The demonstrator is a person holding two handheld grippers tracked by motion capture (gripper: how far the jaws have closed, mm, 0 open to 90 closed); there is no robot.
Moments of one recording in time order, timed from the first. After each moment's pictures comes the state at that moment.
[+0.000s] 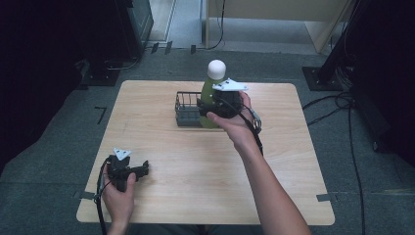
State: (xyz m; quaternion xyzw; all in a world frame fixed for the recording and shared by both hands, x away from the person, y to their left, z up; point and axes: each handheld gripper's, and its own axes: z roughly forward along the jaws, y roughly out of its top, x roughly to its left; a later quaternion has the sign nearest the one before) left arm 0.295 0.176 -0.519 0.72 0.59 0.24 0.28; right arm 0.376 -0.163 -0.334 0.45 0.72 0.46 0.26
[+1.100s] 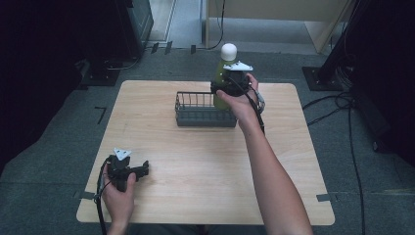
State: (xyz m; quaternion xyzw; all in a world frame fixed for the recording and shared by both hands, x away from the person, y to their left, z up) left arm 0.295 0.176 -0.519 0.72 0.59 0.24 0.28; right arm 0.457 -0.191 -0.352 0.51 0.69 0.42 0.30
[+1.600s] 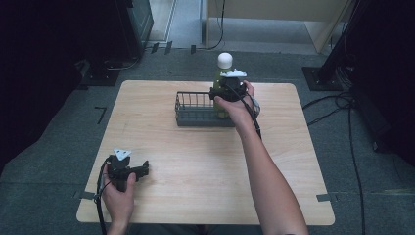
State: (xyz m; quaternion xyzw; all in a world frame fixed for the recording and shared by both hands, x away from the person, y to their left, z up) left arm 0.295 0.176 -0.519 0.72 0.59 0.24 0.28; right arm 0.467 -0.186 -0.384 0.53 0.69 0.39 0.29
